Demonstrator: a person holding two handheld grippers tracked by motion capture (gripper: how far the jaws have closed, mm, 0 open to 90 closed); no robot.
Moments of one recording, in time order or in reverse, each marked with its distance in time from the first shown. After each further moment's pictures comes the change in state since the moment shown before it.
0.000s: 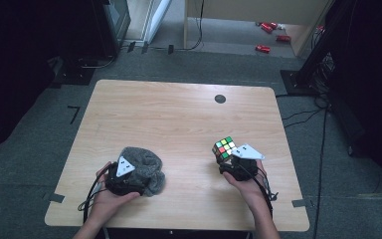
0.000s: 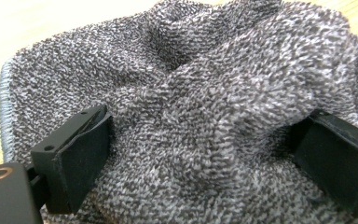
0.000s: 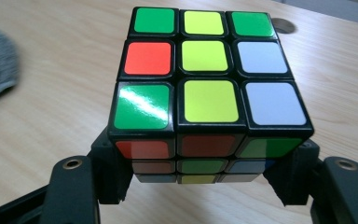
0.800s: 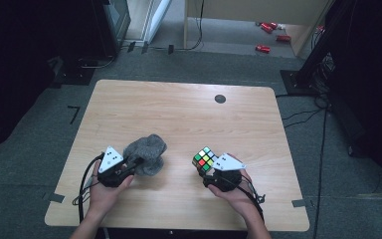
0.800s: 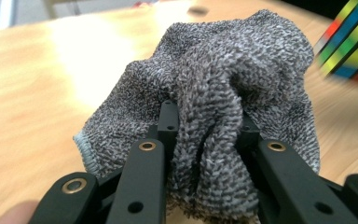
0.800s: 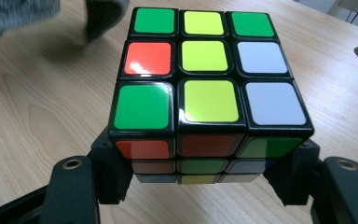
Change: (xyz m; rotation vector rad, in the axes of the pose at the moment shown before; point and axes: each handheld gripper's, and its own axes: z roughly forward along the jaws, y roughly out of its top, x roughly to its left) left arm 0.006 0.046 -0.044 -0.321 -0.109 -0.055; right arm 0.046 -0.003 0.005 -0.014 0.156 -0.152
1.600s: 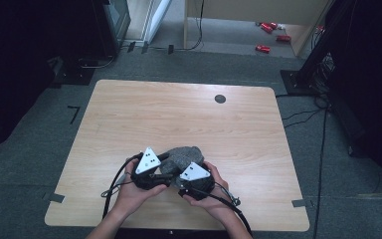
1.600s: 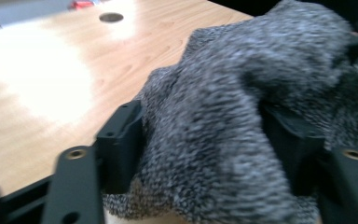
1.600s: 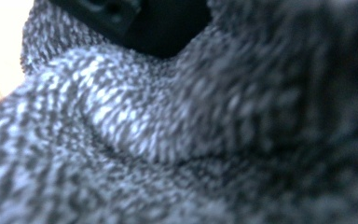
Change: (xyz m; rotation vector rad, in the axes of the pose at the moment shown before) left arm -0.062 0.017 0.045 0.077 -0.174 0.061; right arm 0.065 0.013 0.033 0.079 0.017 -0.161
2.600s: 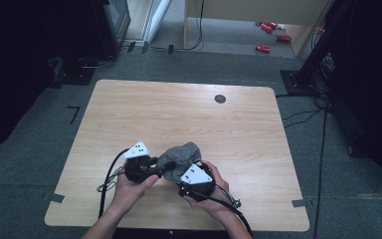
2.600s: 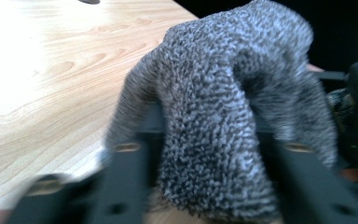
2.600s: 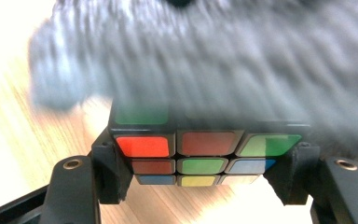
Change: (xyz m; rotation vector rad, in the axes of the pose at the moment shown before) left arm 0.011 0.004 -0.002 0.026 -0.150 -0.164; right arm 0.002 -0.001 -0.006 -0.079 -0.022 -0.016
